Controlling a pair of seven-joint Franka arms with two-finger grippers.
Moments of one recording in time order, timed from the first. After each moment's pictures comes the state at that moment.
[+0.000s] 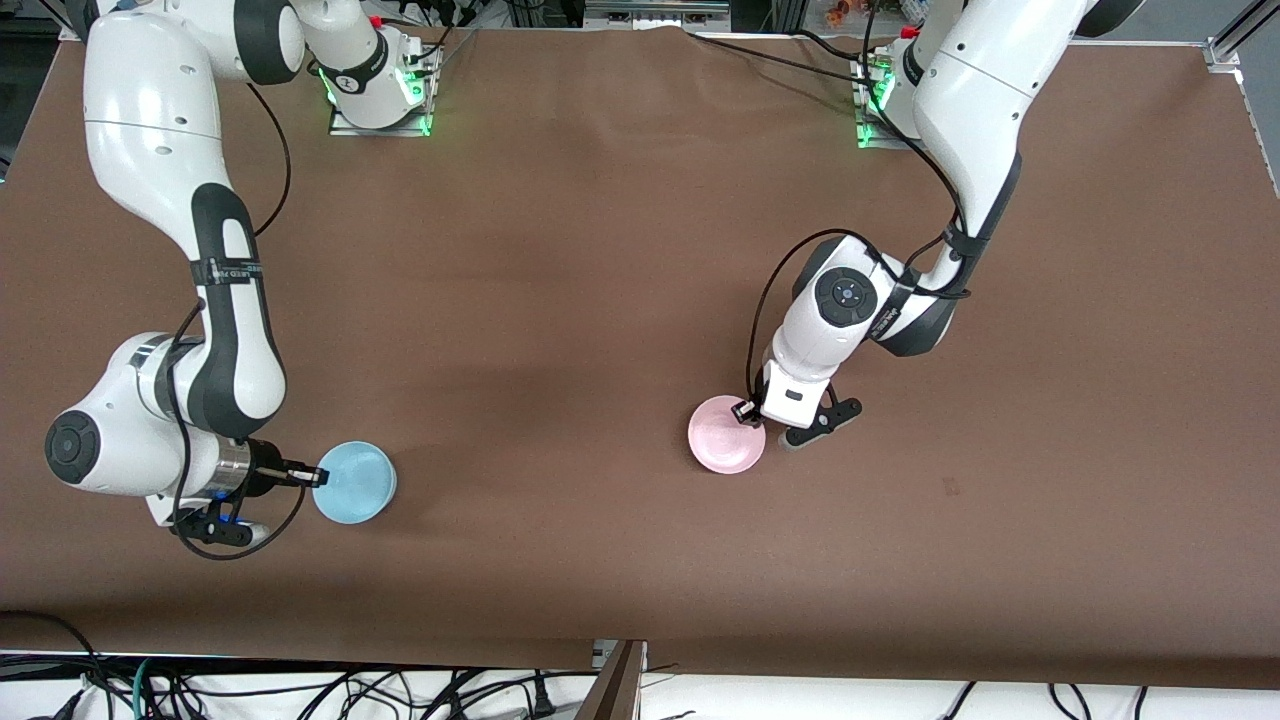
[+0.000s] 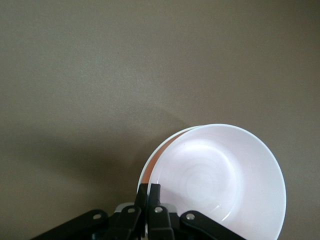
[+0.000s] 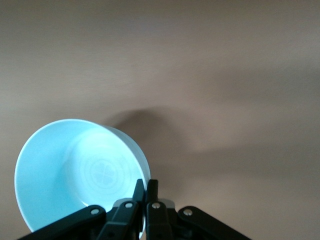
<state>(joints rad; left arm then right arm) -0.28 0.68 -0.21 -1.73 0.13 2.61 -1.05 0.17 0.89 -0.22 -1.16 0.41 1.96 0.04</state>
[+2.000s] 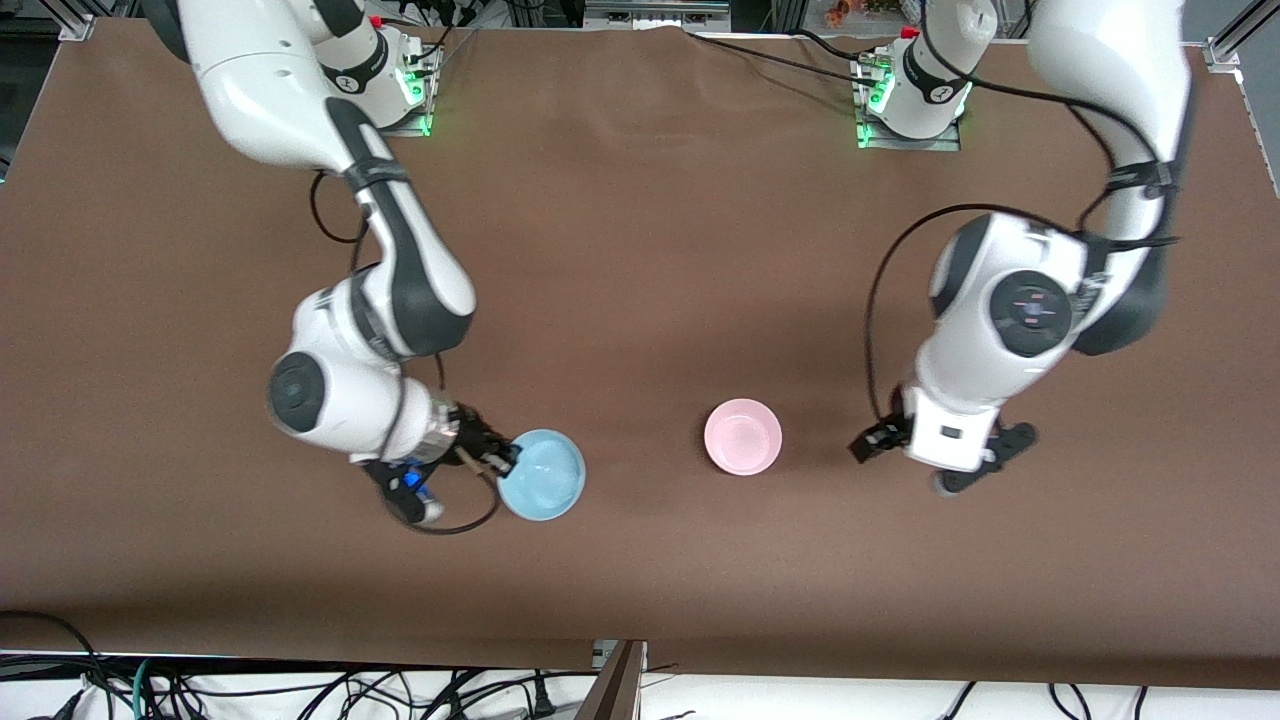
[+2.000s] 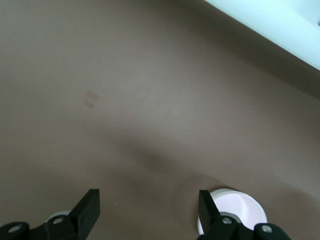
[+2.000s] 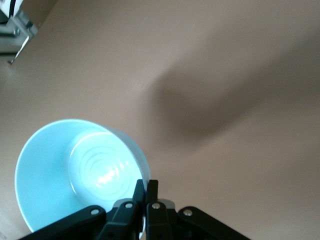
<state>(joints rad) -0.10 0.54 -0.18 -1.39 0.13 1.98 -0.81 0.42 0.85 0.00 -1.08 0.33 2.05 0.99</state>
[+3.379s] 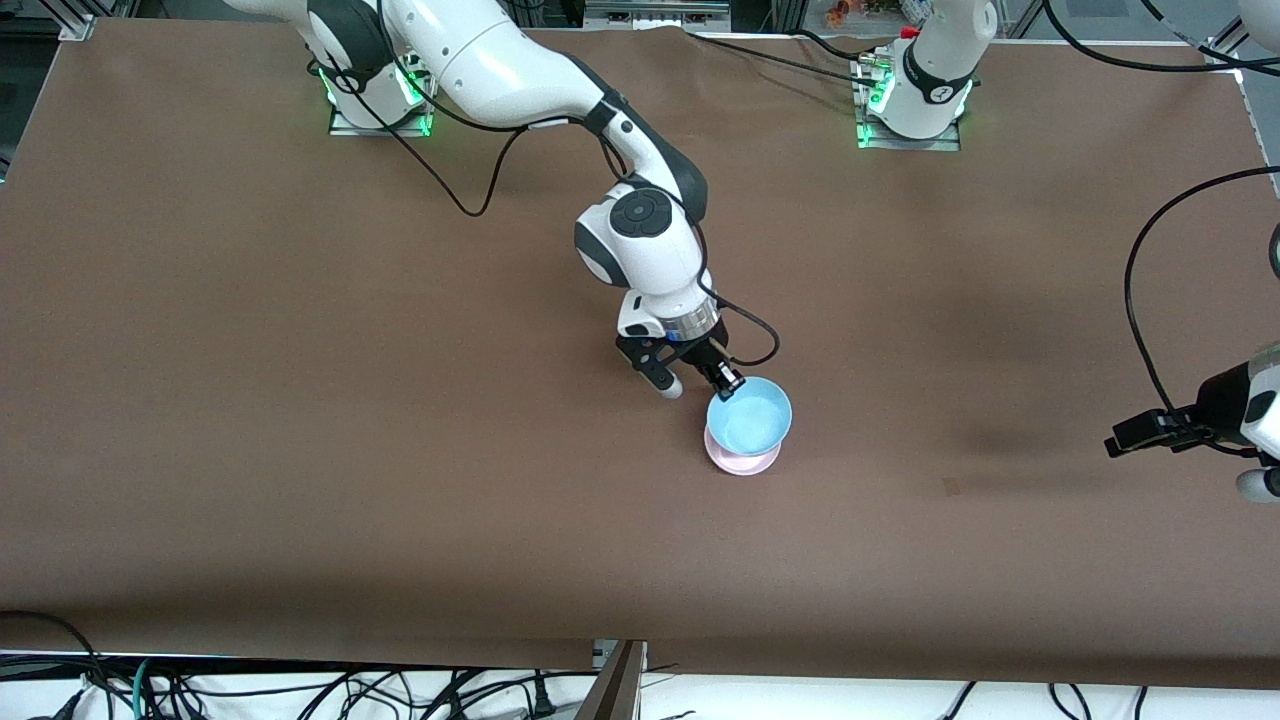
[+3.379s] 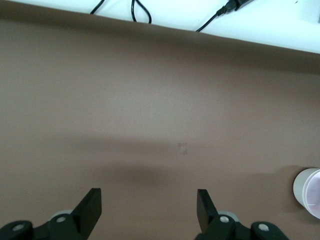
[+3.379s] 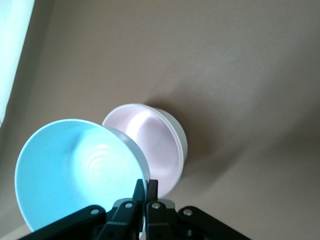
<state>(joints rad) 0.28 0.47 -0.20 -1.32 0.00 1.90 -0.02 0.86 1.03 -0.09 -1.04 0.09 2.58 1.66</state>
